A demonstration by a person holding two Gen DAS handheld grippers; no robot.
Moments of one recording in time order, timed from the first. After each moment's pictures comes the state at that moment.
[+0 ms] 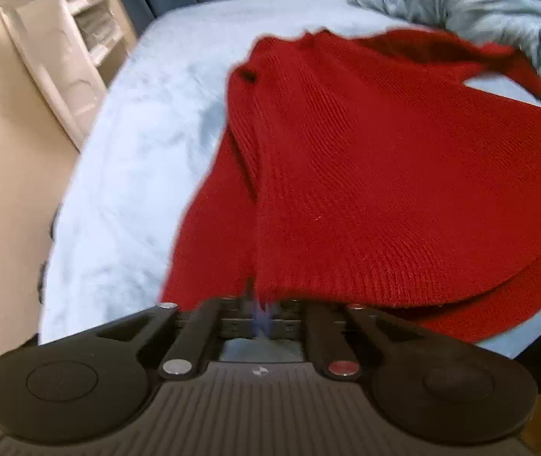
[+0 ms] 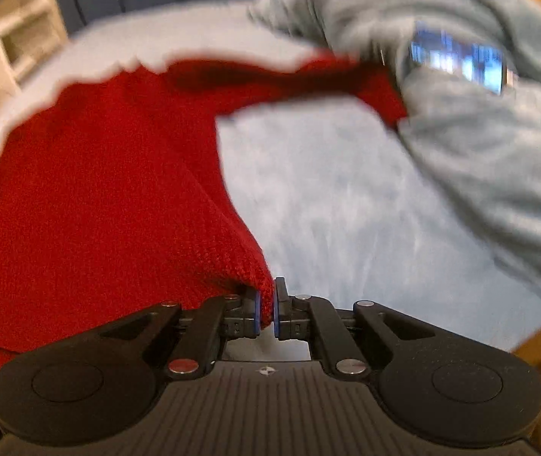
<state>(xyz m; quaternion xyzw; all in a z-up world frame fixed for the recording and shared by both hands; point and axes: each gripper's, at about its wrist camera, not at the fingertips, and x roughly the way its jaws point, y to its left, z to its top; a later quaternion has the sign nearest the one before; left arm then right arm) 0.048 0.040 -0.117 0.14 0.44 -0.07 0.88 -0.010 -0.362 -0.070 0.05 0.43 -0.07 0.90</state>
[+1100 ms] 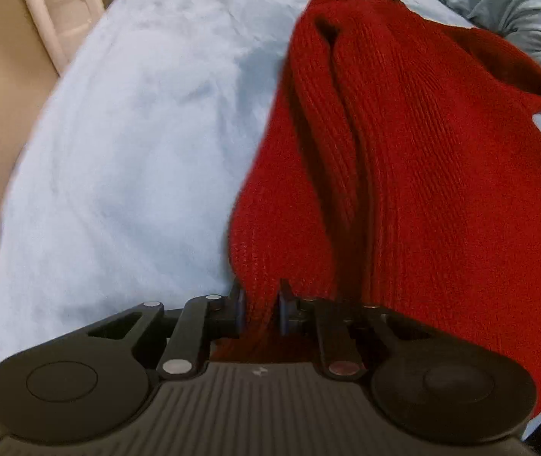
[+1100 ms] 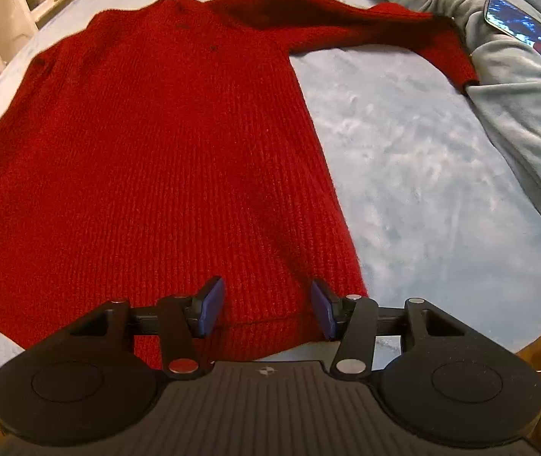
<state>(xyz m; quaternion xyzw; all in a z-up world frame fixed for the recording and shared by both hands) 0.203 0.099 -0.163 0.06 0.53 -0.06 0.84 0.021 -0.292 -0.119 0.04 0.53 -0.05 0.85</state>
